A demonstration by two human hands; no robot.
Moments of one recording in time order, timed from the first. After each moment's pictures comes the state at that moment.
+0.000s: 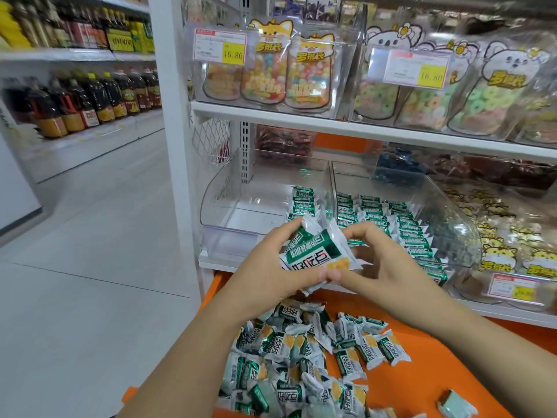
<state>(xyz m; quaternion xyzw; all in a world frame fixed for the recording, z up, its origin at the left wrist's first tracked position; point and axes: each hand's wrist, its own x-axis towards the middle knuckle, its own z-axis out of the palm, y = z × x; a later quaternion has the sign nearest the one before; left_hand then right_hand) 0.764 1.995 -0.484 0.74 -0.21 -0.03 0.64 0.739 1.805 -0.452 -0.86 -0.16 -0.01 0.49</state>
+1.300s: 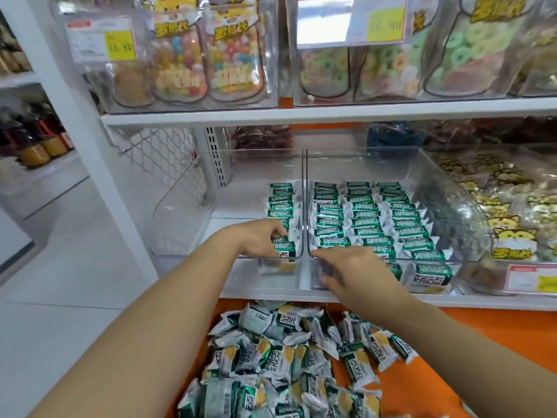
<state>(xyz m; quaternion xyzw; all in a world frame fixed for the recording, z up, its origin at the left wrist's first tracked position) 0.940 1.946 -0.503 0.95 -0.19 -0.21 0.15 0.827 1.758 -0.521 -0.96 -0.18 -0.09 0.18</state>
